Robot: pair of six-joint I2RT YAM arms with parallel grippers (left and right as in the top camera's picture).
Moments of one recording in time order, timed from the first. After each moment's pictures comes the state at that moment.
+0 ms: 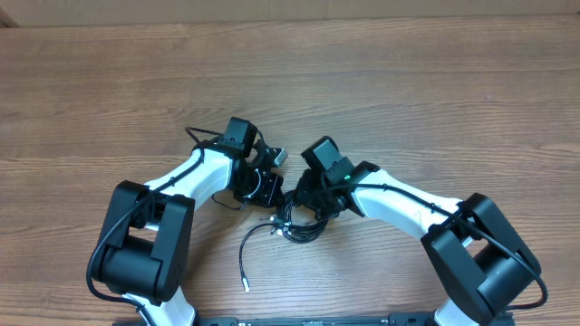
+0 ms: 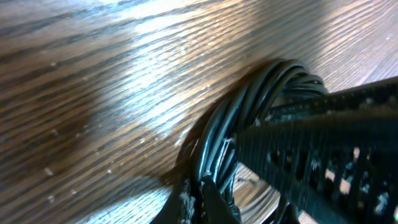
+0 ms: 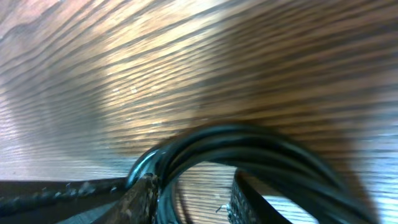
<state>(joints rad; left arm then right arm) -0.31 1.85 1.00 -0.61 0.57 -0.03 0.67 1.80 0.97 -0.35 -0.23 1.09</state>
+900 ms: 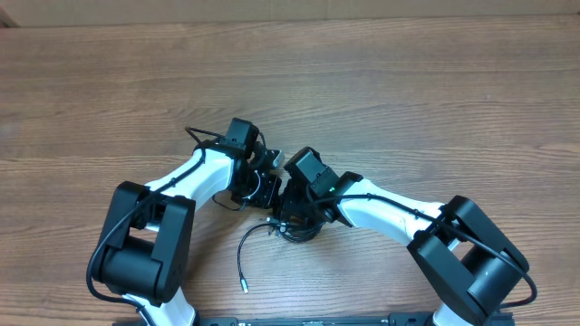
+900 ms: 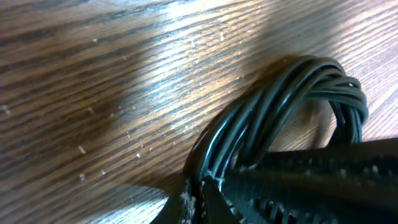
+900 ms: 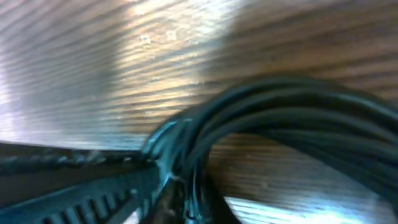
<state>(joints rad) -0.32 1.85 1.00 -0.64 0.48 -0.07 0.76 1.83 0.98 -0.31 -0.20 1.09</state>
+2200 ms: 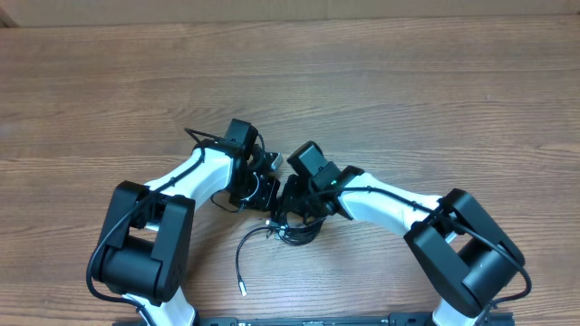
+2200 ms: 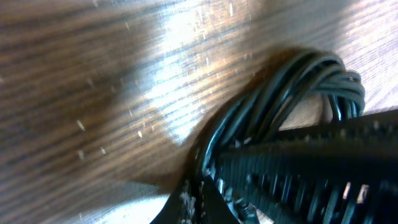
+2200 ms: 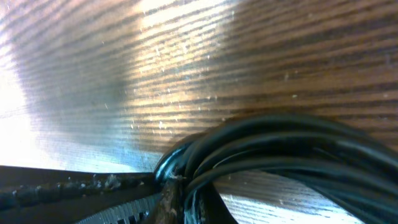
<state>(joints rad) -0.32 1.85 1.01 -0.70 0.49 -0.06 0.72 1.87 1.00 -0.30 -0.29 1.08</state>
